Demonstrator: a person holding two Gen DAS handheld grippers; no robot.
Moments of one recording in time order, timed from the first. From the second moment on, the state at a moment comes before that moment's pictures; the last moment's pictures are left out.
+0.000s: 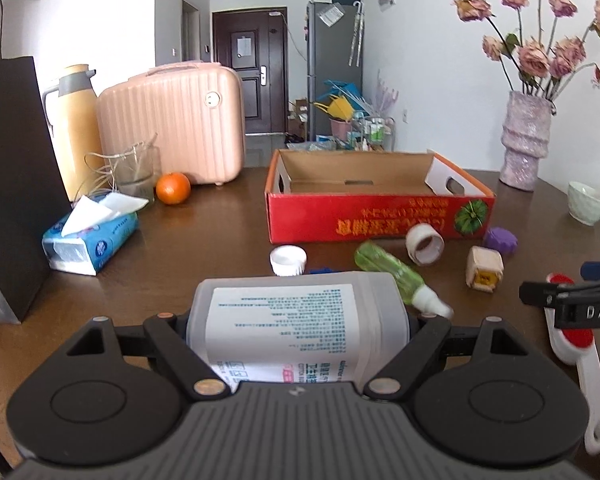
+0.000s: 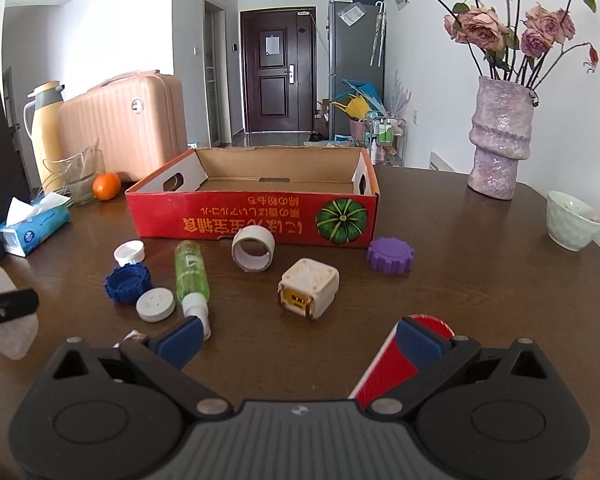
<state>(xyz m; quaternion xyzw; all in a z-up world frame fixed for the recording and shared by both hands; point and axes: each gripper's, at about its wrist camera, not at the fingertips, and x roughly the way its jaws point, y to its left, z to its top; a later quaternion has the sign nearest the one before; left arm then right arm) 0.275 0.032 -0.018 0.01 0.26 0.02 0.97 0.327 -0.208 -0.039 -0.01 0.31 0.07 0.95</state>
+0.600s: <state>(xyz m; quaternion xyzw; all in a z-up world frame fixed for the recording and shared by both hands) 0.333 0.049 -0.031 -0.01 0.27 0.06 0.96 0.437 -0.194 -0.054 -0.01 0.37 0.04 0.93</state>
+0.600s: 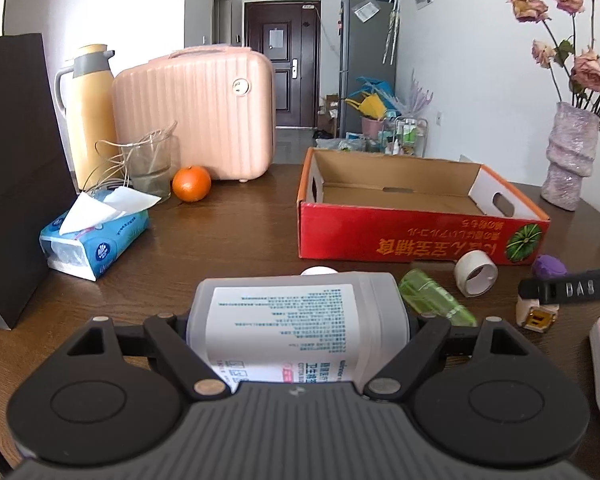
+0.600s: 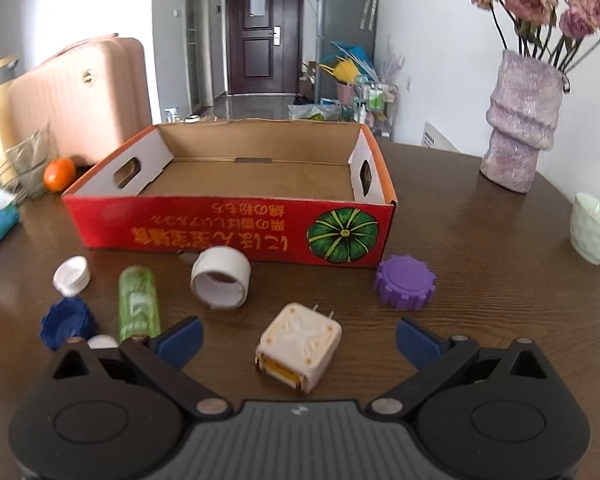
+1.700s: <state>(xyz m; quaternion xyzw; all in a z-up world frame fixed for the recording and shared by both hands) 0.335 0.049 -0.041 -0.01 0.27 0.06 0.96 0.418 -0.195 -0.055 0.00 0.34 0.07 0.94</state>
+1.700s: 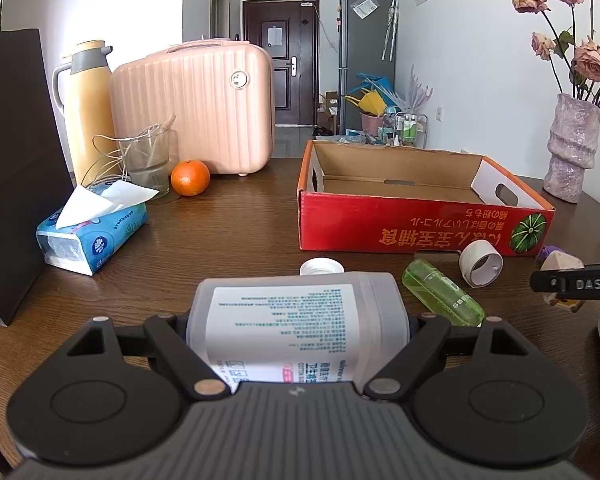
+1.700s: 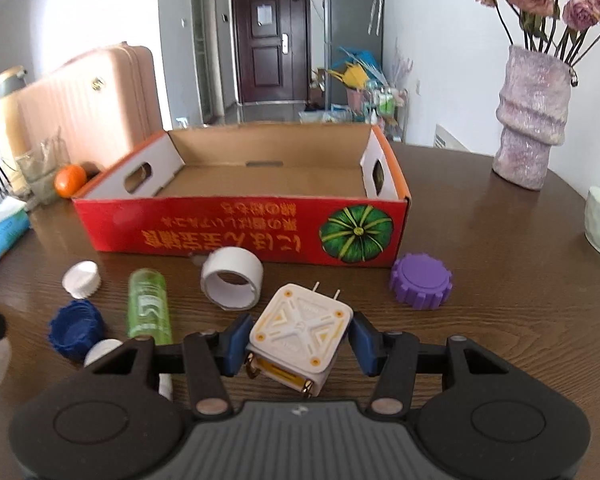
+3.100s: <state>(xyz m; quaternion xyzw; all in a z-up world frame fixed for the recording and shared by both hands) 0.321 0.012 0.007 0.01 0.22 0.02 0.97 0.360 -0.185 -0.007 0.00 0.27 0.13 0.95</state>
